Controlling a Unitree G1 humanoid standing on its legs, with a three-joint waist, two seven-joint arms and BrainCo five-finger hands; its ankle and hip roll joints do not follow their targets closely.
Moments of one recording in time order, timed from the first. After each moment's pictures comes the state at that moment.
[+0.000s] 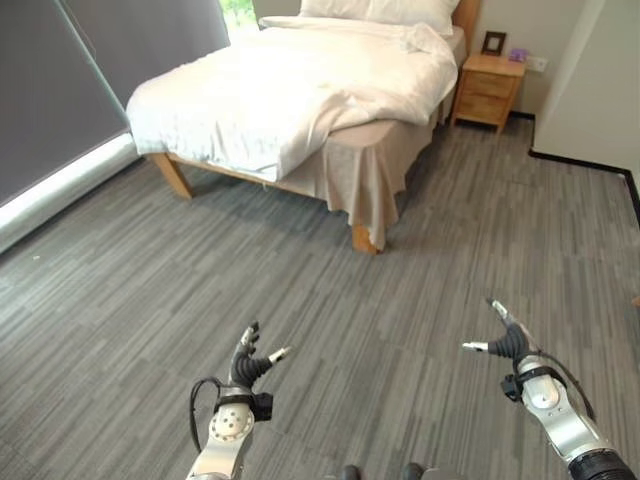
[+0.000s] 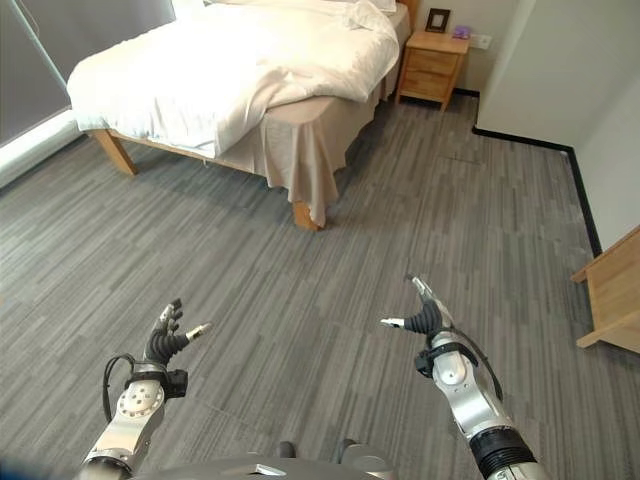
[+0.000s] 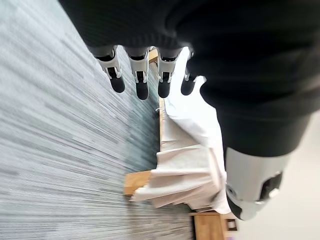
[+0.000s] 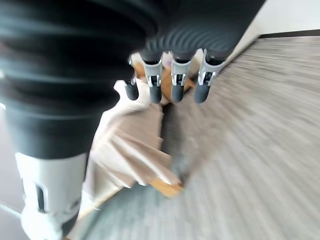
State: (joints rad) left arm 0.10 0.28 -0.07 0.43 -0.15 -0.21 0.21; right arm 0.00 -0.47 0.16 0.33 -0.21 -0.12 -0.19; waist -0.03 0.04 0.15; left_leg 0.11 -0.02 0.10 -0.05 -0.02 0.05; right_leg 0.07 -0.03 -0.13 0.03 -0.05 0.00
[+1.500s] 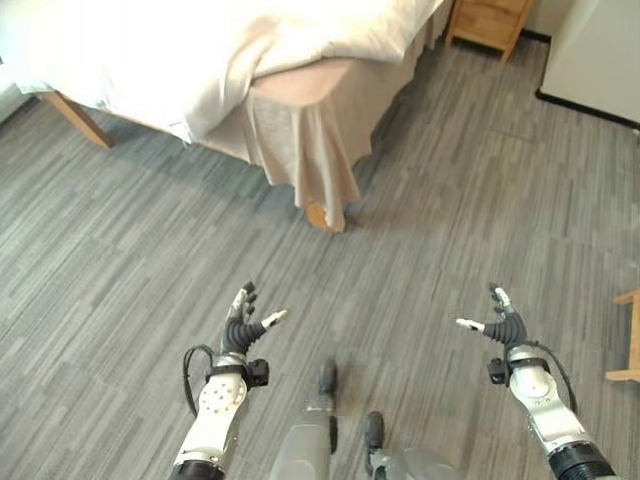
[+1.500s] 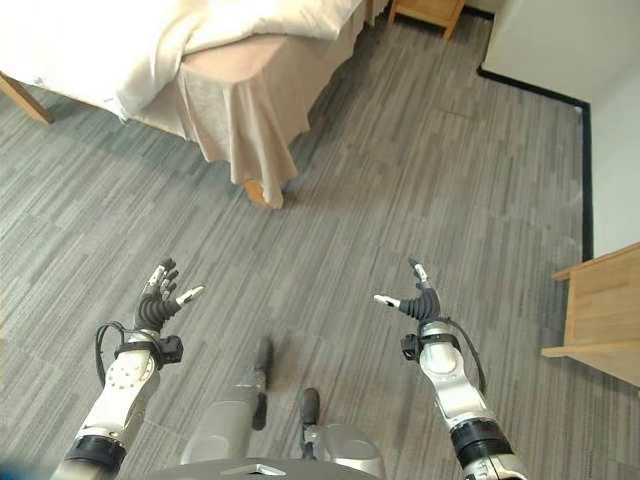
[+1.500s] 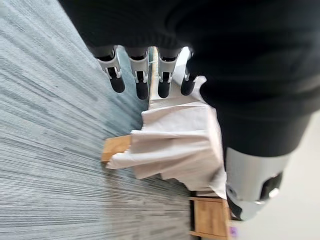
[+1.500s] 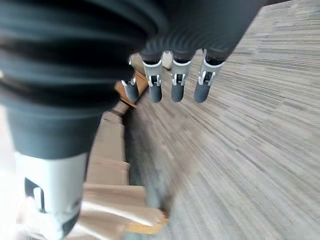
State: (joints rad) left arm 0.04 0.31 -0.05 0.33 -0.19 -0.19 0.18; right arm -0.07 -0.39 0.15 0.45 -0.04 -0.13 -0.25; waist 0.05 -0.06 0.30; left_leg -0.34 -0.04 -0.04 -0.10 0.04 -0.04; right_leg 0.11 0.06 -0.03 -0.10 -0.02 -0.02
